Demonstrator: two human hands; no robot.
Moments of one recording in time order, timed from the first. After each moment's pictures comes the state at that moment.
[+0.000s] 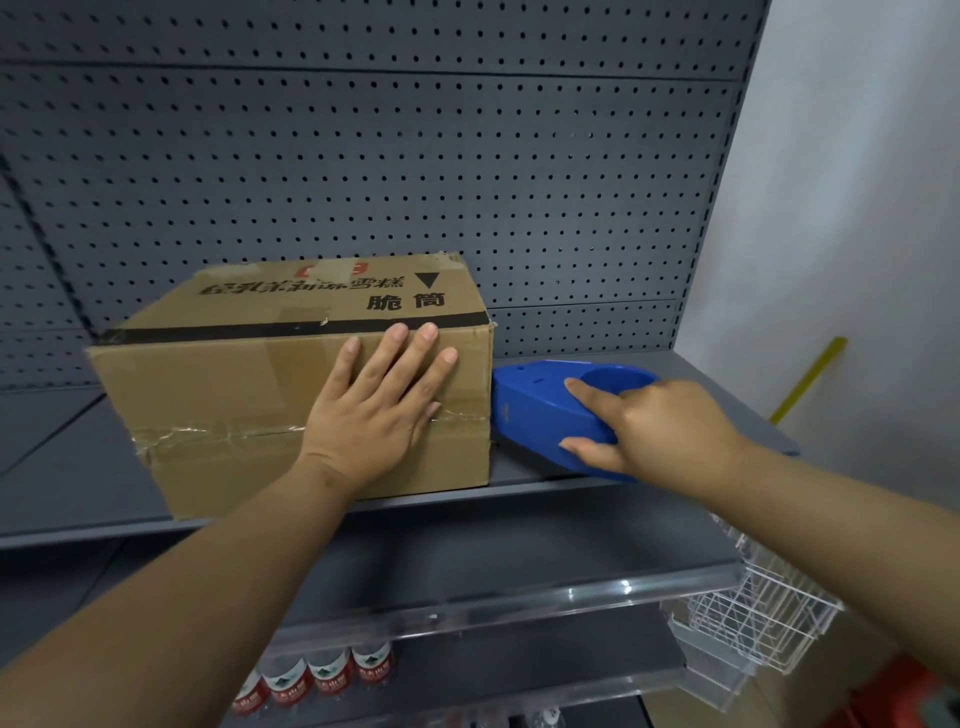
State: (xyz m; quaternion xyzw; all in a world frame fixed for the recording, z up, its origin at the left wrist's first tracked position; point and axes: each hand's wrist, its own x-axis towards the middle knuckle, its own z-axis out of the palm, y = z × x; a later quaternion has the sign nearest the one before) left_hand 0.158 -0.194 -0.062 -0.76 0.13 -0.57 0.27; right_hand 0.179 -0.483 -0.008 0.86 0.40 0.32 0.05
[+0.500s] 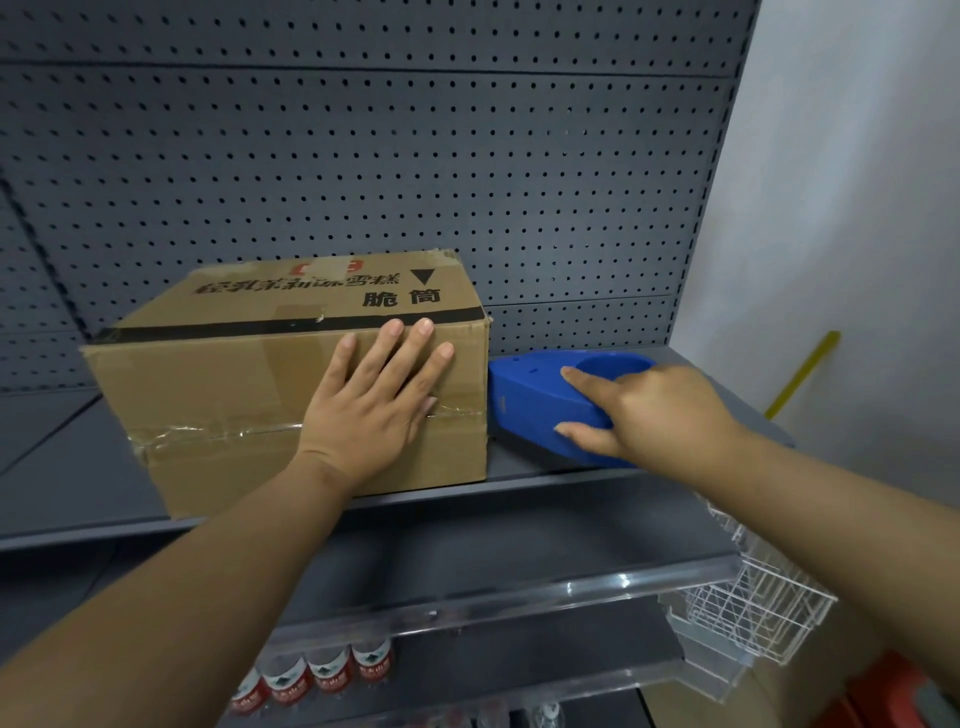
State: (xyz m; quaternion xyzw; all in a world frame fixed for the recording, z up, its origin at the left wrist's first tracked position) left_hand 0.156 -0.196 -0.059 -0.77 0.13 -0.56 0.27; right_hand 0.169 -0.476 -0.004 0.87 0.37 0.31 0.04
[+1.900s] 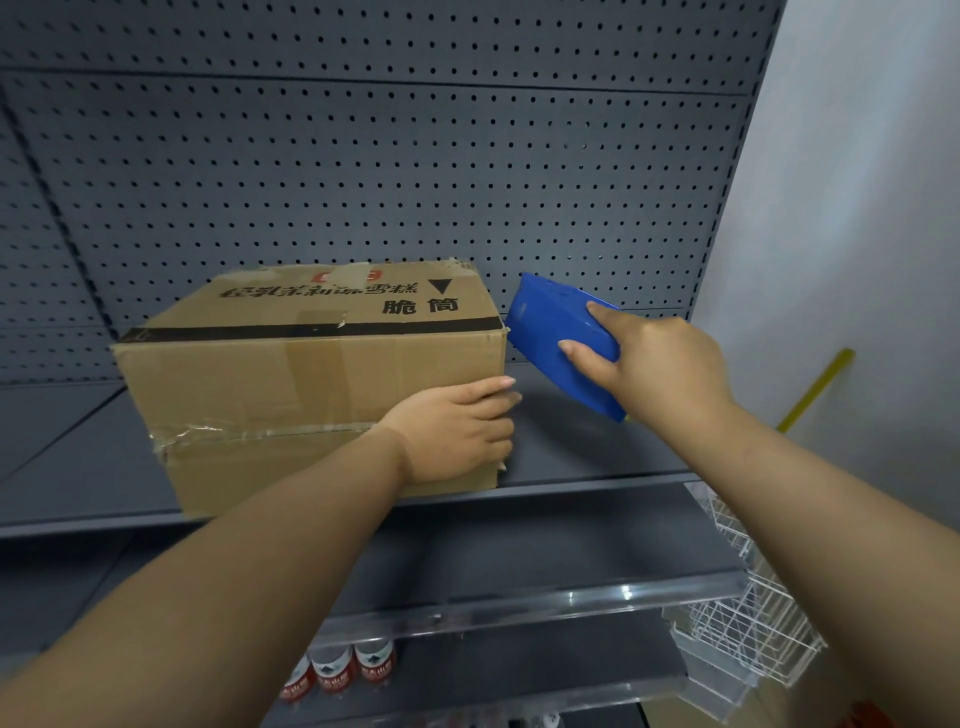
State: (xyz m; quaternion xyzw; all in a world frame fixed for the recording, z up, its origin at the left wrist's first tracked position) left_hand 0.164 -0.242 -0.033 -0.76 0.38 -0.33 0.41; right_hand 0.174 -0.459 0.038 0.92 0.20 0.31 -0.09
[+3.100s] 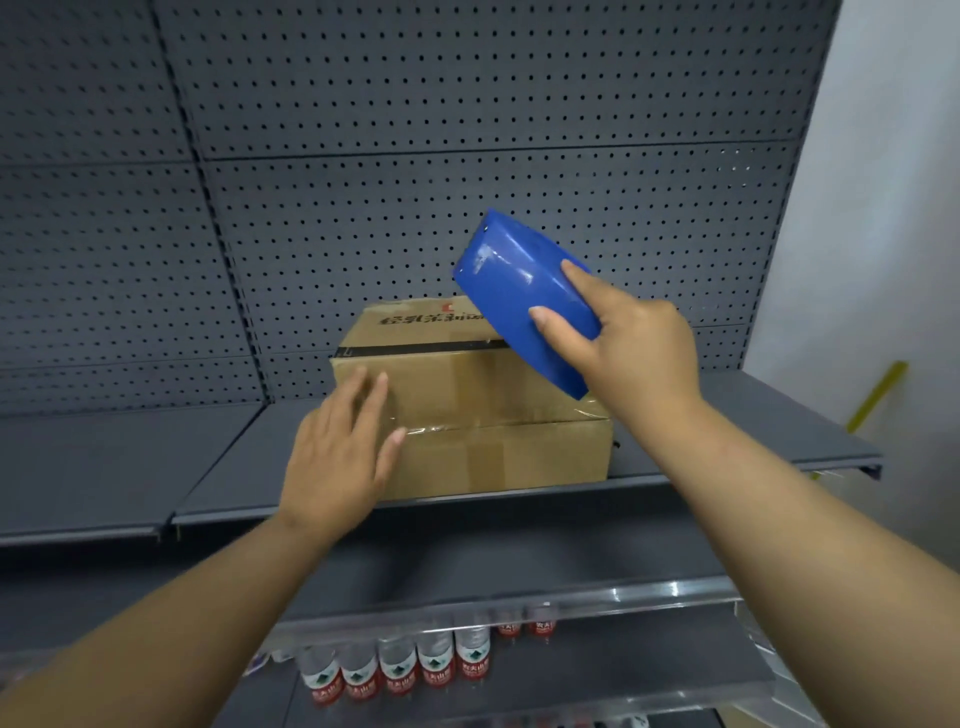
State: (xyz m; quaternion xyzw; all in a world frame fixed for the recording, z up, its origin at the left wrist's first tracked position) left_hand 0.001 -0.088 -0.027 -0.95 -0.06 -0.32 -0.02; right_hand 0.055 -0.334 0.080 0.84 0.24 0.38 -0.30
